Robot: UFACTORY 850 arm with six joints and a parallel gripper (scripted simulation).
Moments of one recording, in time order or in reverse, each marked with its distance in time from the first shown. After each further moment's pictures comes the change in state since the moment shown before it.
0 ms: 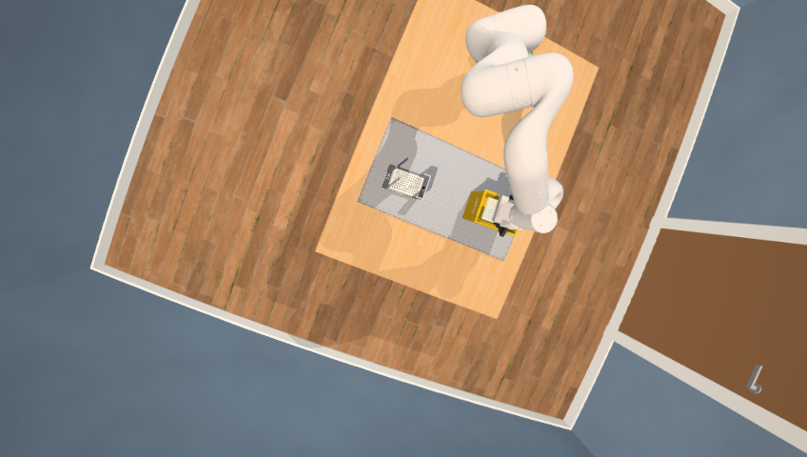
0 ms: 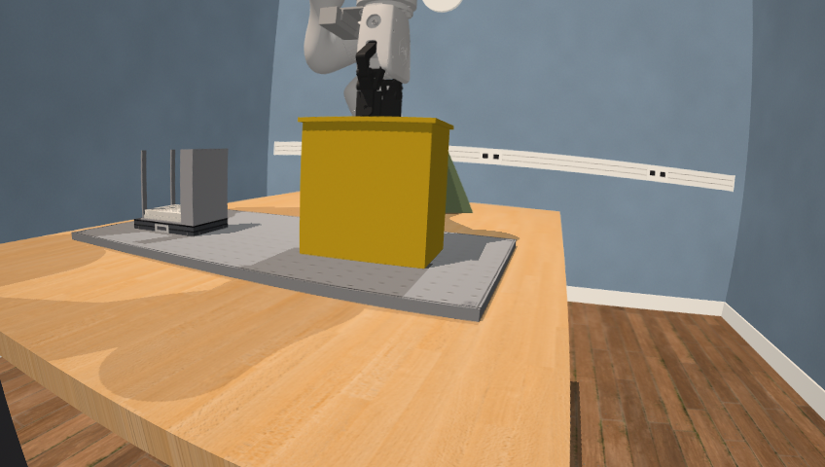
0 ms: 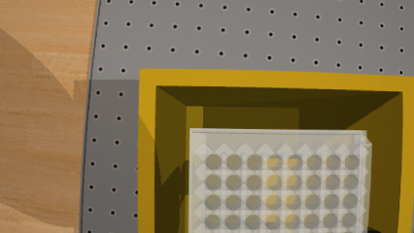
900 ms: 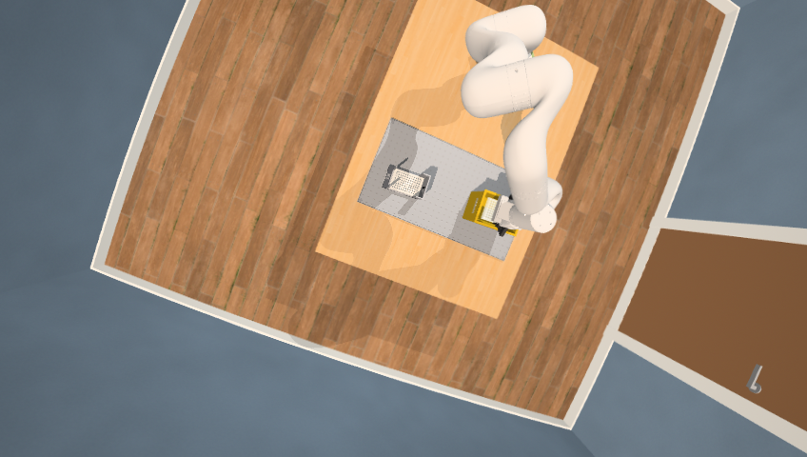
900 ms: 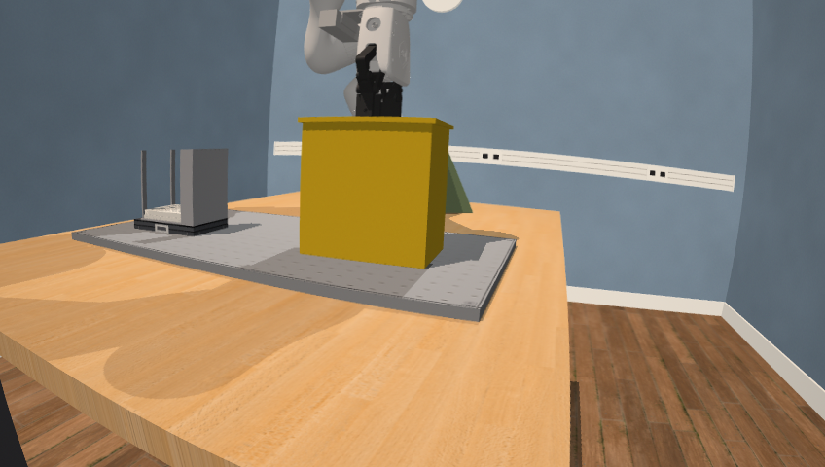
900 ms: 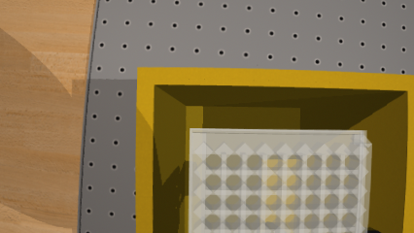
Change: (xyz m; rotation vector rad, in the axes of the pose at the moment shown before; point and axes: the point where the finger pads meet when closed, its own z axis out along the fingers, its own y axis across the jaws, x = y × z) arm 0.000 0.000 0.004 0.000 0.000 0.000
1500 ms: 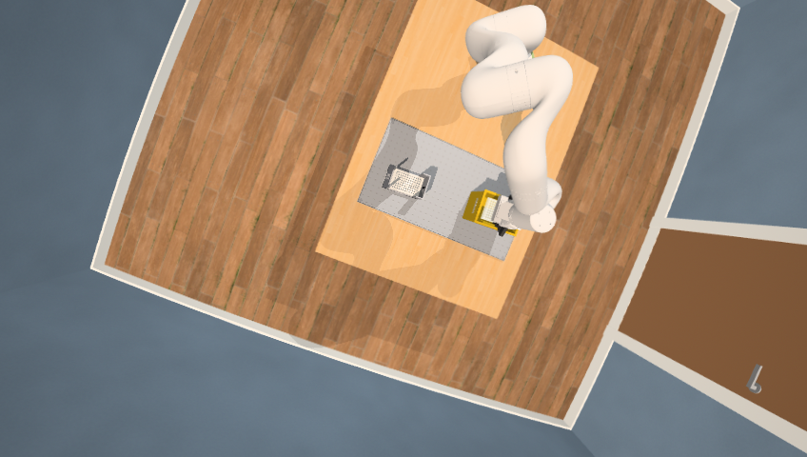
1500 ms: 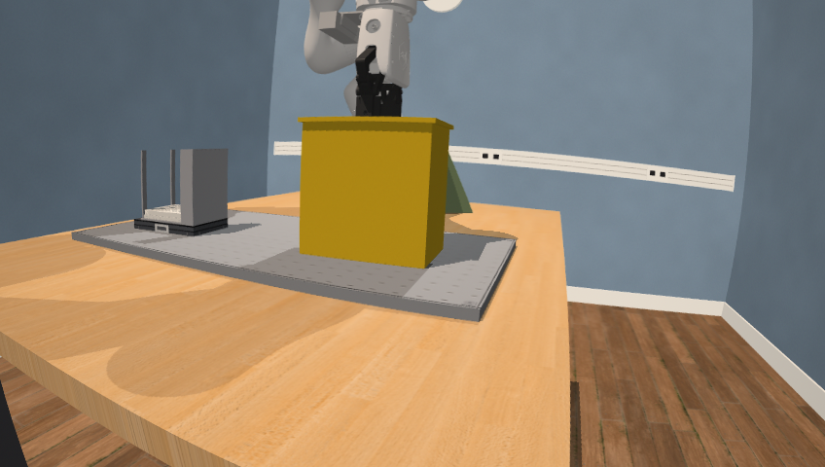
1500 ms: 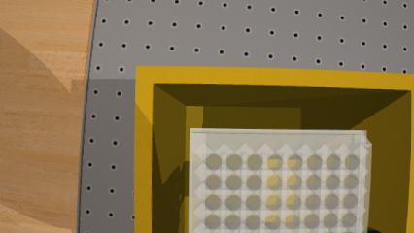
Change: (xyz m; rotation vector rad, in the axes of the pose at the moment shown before) arm 0.000 0.000 0.003 0.000 0.000 0.000
